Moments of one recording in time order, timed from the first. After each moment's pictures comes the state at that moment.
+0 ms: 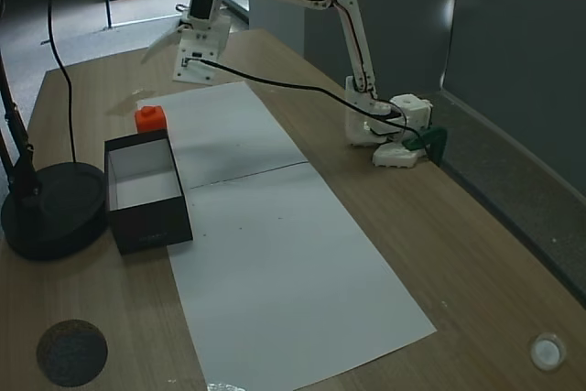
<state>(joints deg) 27.7 73.6 54.0 88.9 -11.3</state>
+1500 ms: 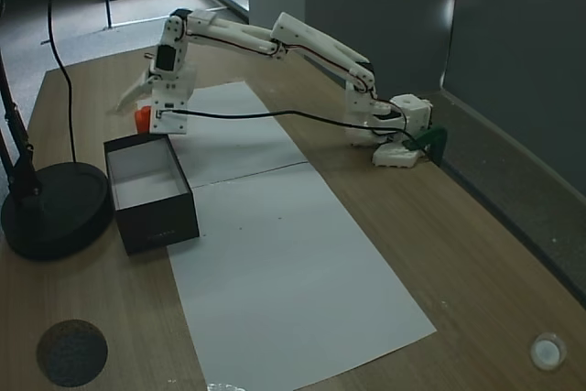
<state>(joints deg) 28.4 31.6 12.0 89.8 -18.9</state>
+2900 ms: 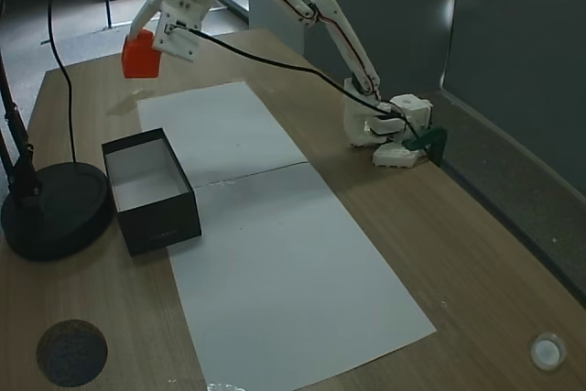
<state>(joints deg) 14.1 63.9 14.6 99.2 -13.3</state>
